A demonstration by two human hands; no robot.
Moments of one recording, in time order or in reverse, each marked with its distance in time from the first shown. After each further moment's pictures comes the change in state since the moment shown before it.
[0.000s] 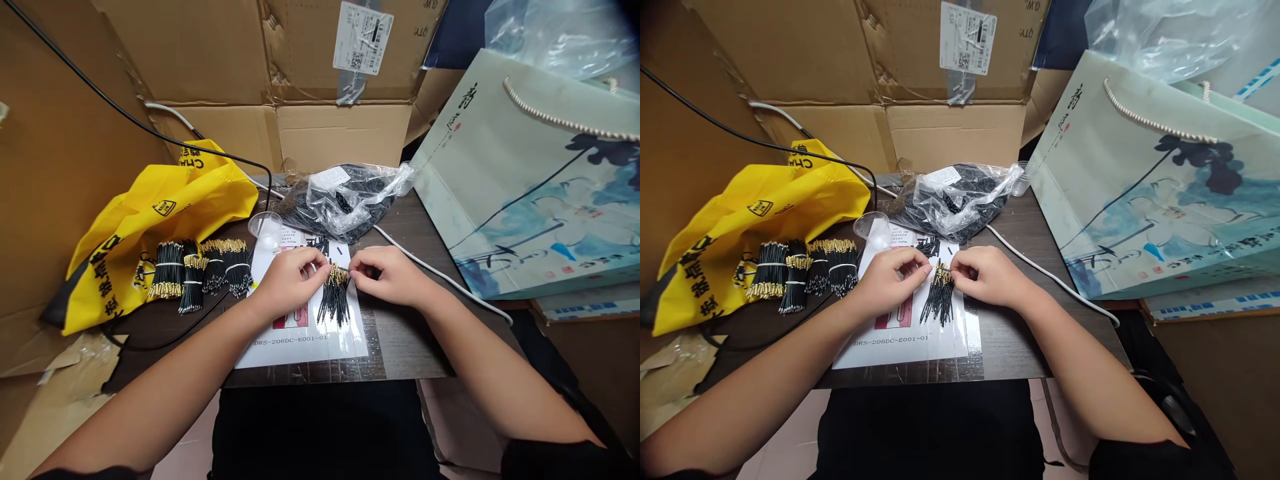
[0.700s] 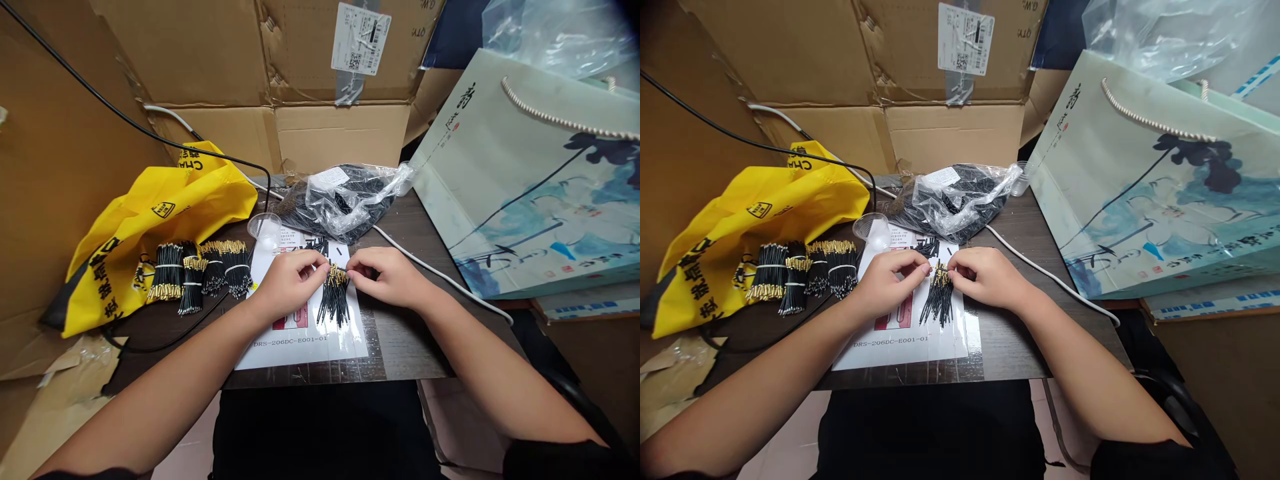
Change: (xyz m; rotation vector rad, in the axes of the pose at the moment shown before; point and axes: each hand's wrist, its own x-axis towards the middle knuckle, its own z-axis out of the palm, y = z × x) left_hand 0.000 0.002 -0.003 -0.032 -0.024 0.012; right_hand -0.001 -0.001 0.002 -0.039 0.040 -0.041
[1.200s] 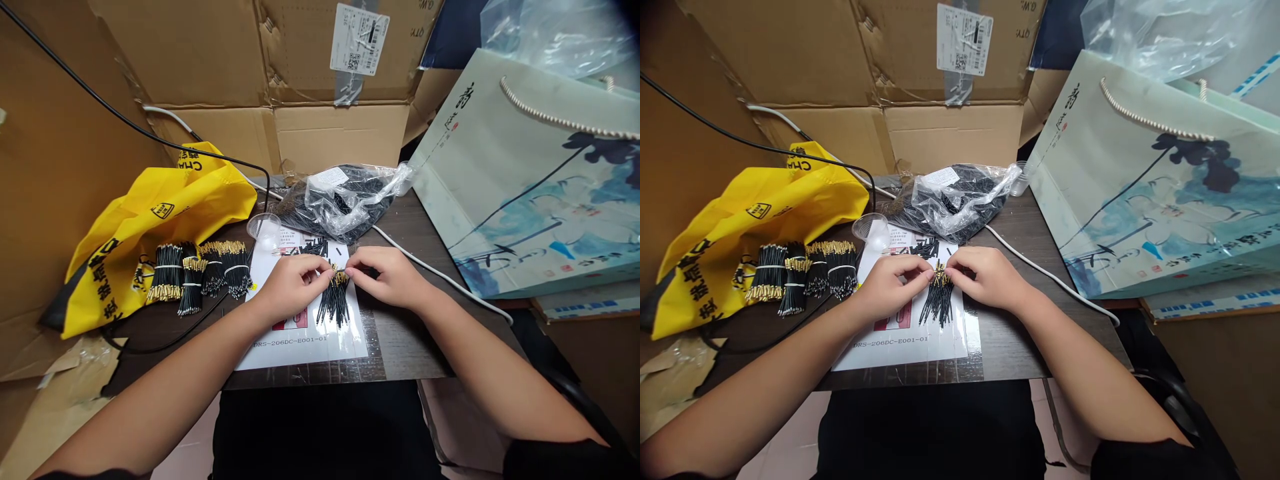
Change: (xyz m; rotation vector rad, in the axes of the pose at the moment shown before) left_hand -0.001 0.001 0.003 -0.033 -0.078 -0.016; right_hand -0.001 -0.002 -0.001 0.007 0.045 -0.026
